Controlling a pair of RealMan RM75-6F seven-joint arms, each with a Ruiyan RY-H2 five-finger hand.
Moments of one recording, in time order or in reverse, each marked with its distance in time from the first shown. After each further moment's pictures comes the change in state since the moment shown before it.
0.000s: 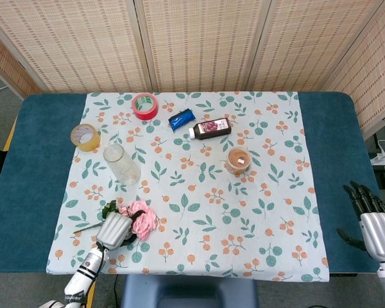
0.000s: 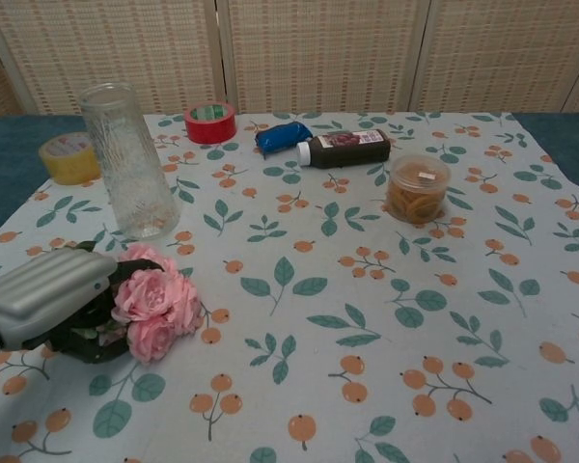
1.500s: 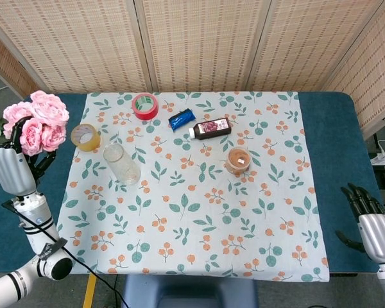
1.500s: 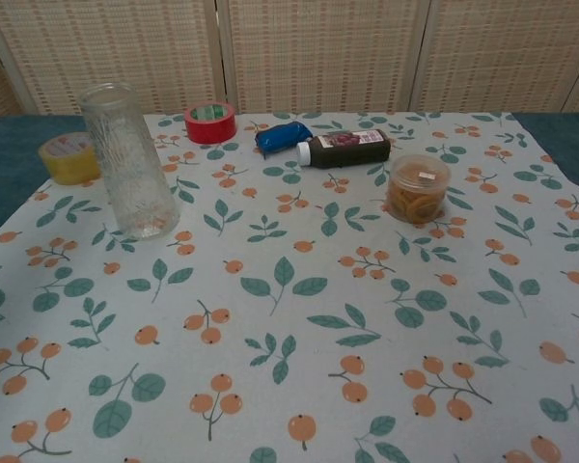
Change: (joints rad) left arm -0.115 0.143 -0.533 -0.121 -0.060 0.590 -0.191; right arm 0.004 0.010 -0.015 -0.005 -0.009 -0.017 0.007
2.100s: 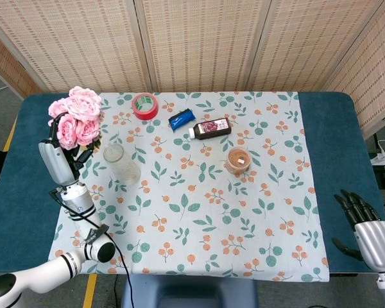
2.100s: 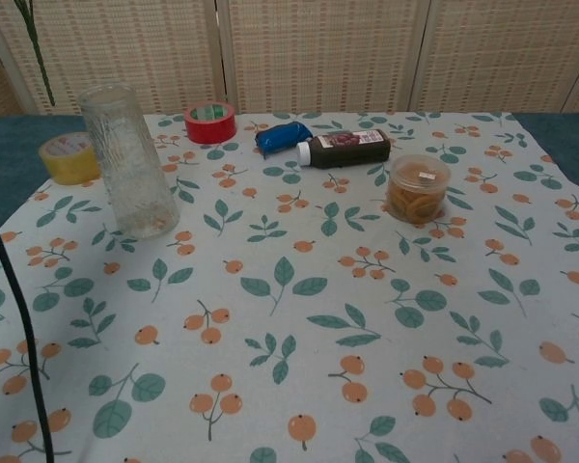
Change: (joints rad) left arm -0.220 -0.298 -0.066 0.290 -0.060 0.036 -0.259; right arm -0.018 -0.004 -0.044 0.050 -0.119 0.061 0.058
